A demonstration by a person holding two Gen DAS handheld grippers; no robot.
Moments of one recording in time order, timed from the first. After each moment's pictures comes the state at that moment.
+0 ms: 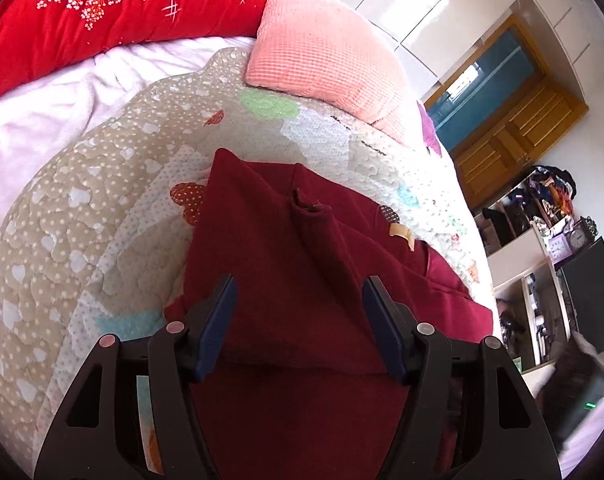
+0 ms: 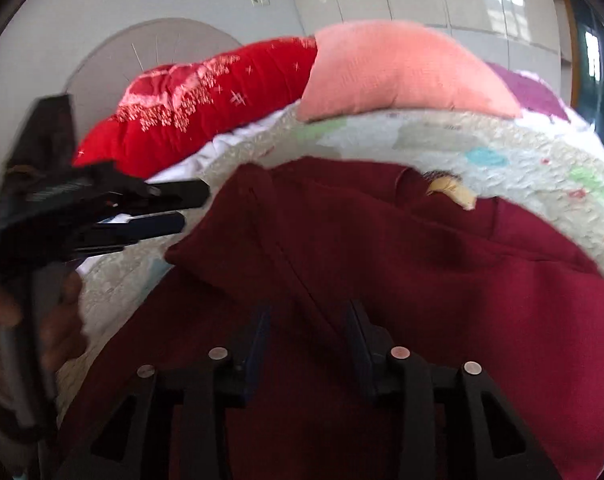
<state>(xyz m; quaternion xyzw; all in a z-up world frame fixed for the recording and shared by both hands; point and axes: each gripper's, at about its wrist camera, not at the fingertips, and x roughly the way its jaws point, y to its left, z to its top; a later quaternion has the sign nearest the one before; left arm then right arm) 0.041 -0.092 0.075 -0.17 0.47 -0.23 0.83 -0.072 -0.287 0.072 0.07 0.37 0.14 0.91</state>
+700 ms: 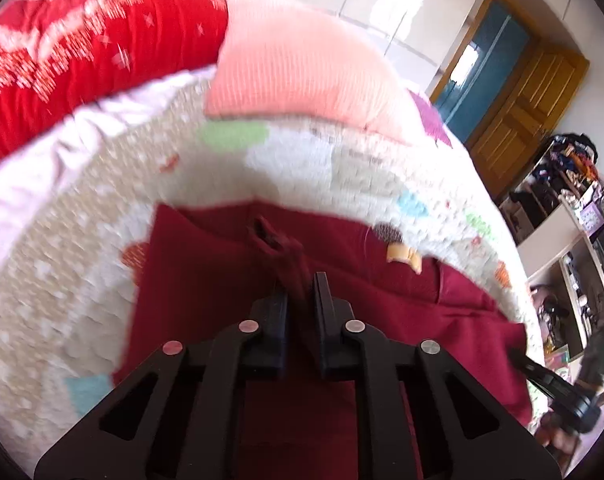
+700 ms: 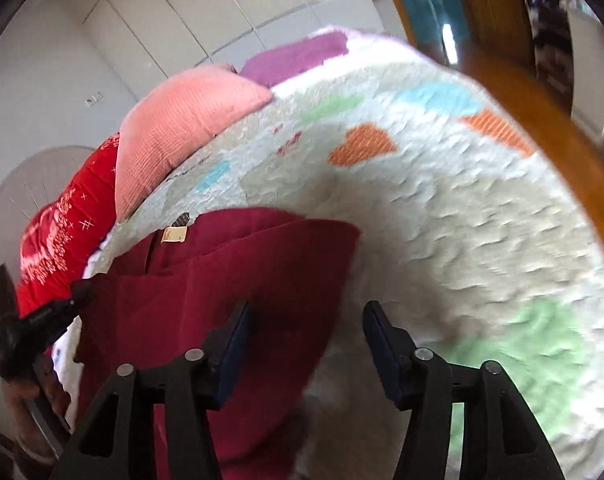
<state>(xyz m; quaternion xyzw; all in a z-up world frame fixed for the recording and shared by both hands) 0.053 -0.146 0.092 -0.09 0.42 -0.21 0.88 -0.108 -0.498 0.047 0.29 0.38 -0.06 0.88</state>
